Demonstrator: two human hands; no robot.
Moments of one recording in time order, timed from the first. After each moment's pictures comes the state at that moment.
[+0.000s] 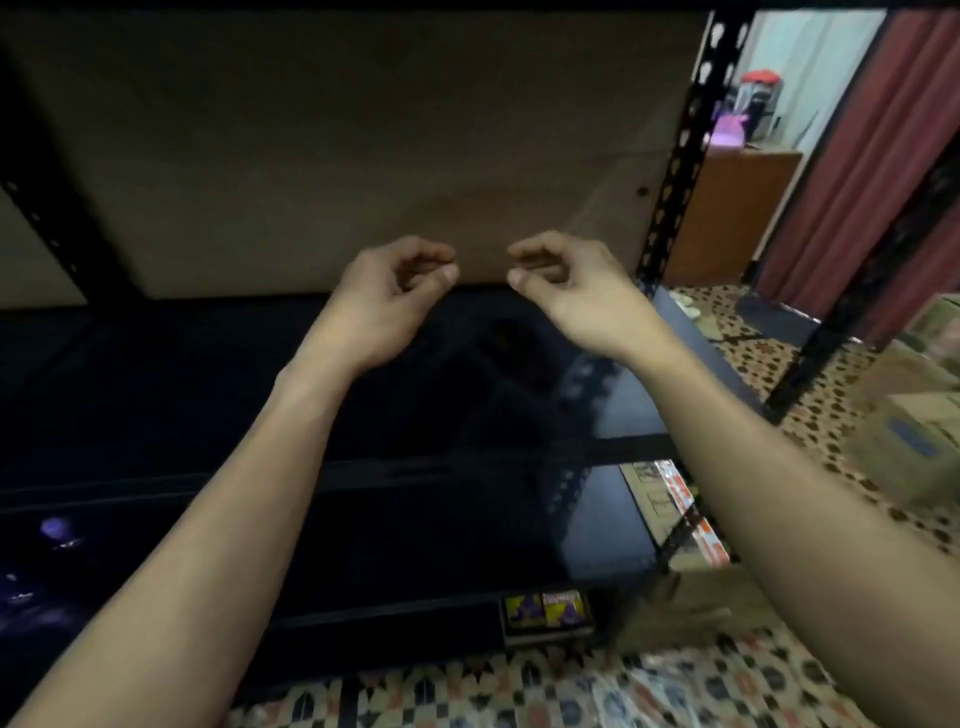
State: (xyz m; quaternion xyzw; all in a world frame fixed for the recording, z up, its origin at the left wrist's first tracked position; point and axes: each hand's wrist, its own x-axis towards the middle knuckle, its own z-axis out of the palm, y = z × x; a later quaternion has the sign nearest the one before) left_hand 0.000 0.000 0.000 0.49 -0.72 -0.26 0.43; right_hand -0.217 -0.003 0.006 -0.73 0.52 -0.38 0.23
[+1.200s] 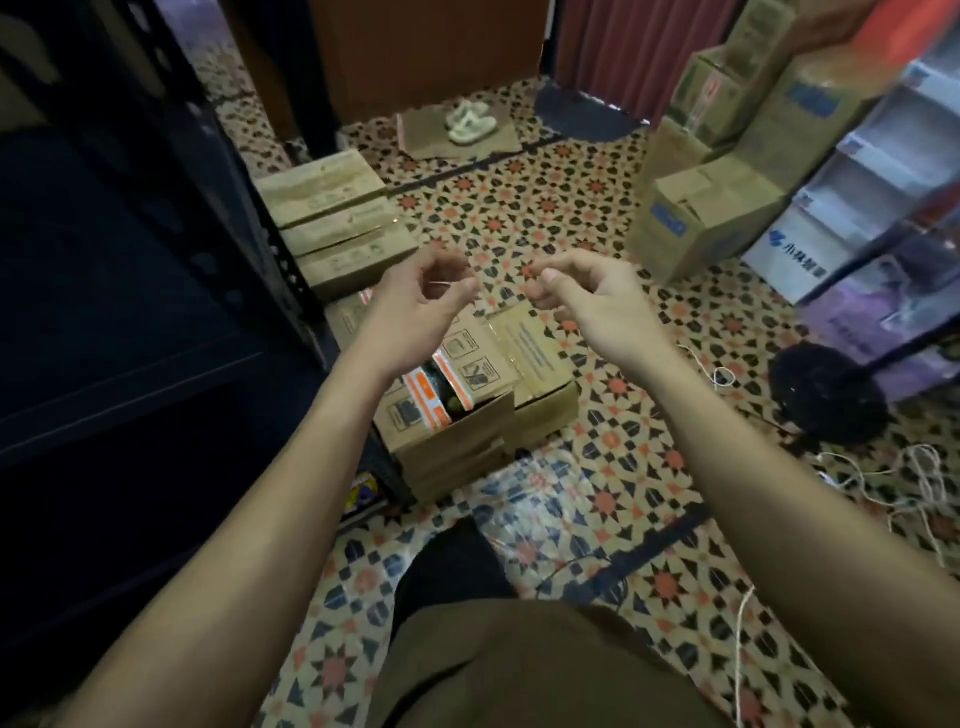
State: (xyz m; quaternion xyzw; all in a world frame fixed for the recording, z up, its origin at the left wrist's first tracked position) left_hand -0.504 0.020 -0.167 0.42 -0.73 -0.46 0.28; right_hand -0.700 0.100 -0.174 -0.47 0.70 -0.43 0.32
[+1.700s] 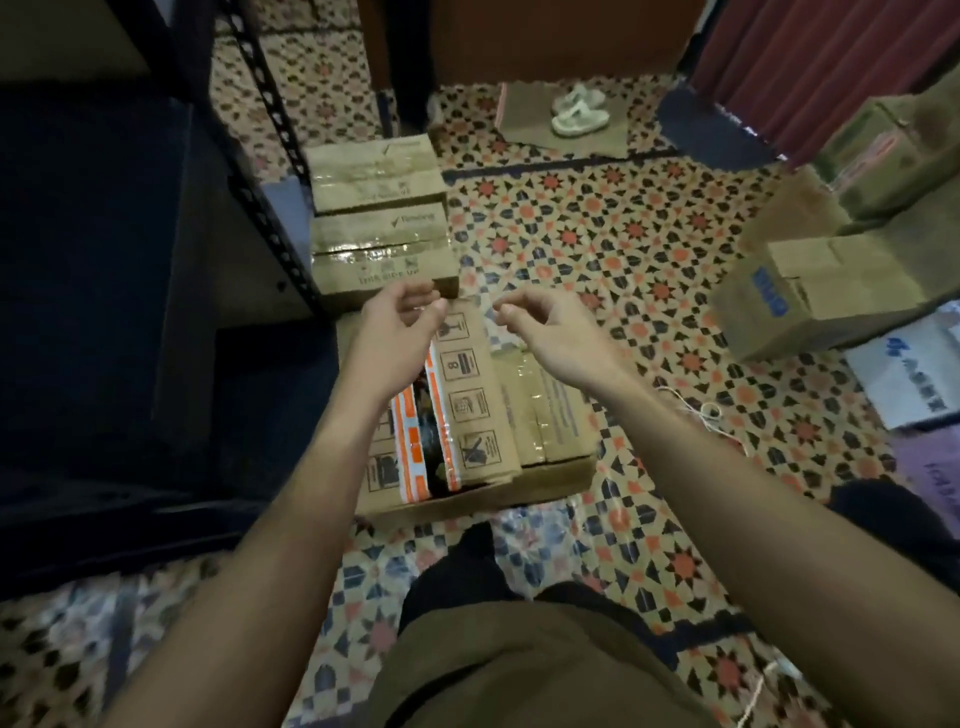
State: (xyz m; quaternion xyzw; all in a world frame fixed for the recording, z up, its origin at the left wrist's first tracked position) left_hand -0.563 -0.118 -0.238 0.61 -0.54 -0.46 0.35; right_hand -0.757 -0.105 -0.231 -0.59 0.63 -0.27 0.42
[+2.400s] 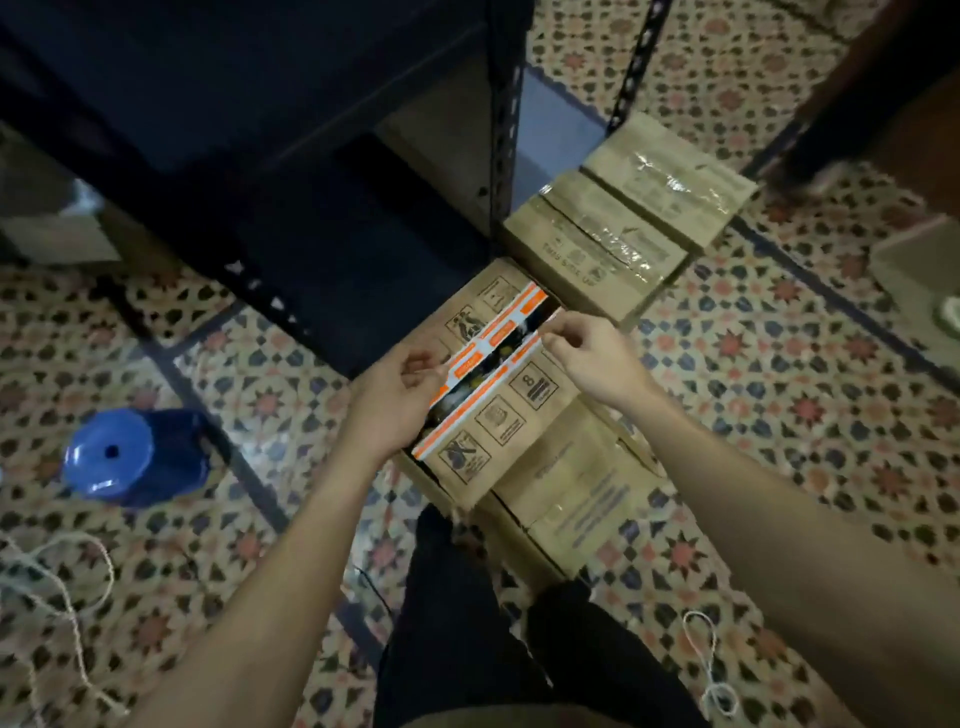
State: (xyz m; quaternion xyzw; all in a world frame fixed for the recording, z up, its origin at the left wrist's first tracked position) left_hand -0.643 -0.063 -0.306 0.83 -0.14 -0.32 0.44; right_hand -0.757 -0.278 -0.327 -0.84 0.34 0.04 0.43
